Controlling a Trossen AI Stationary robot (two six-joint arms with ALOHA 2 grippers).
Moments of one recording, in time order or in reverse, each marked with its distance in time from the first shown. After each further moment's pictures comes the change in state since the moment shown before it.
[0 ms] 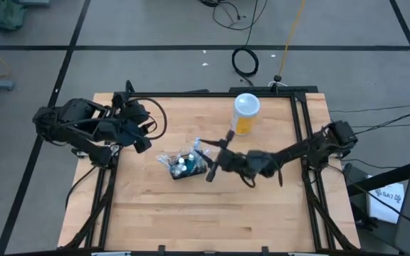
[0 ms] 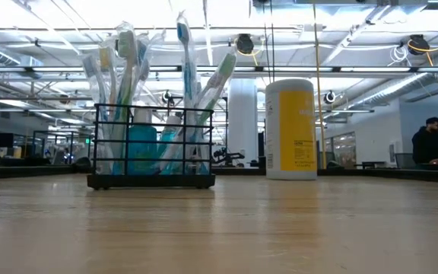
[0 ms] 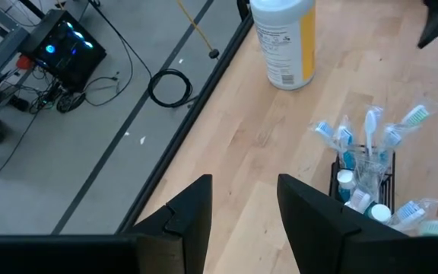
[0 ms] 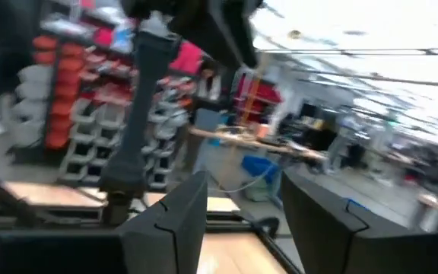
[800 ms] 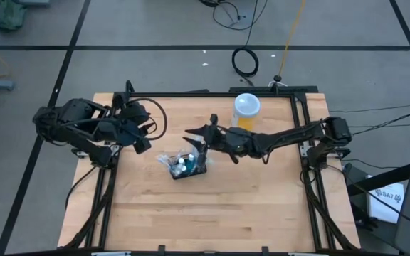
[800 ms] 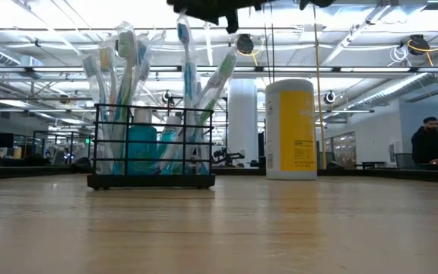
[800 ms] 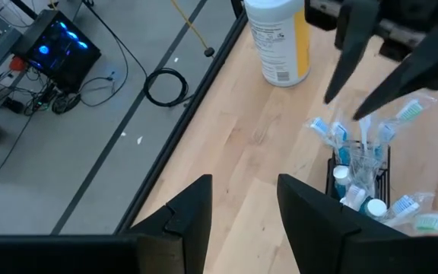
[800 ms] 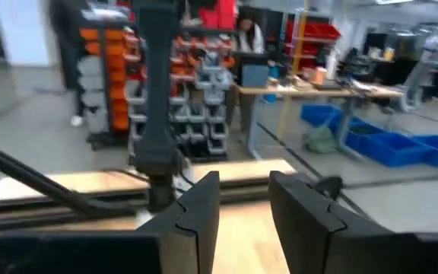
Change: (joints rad) left arm 0.000 0.000 0.000 0.002 0.017 0.015; right arm -0.215 0.025 0.187 -0.428 -0.359 0.369
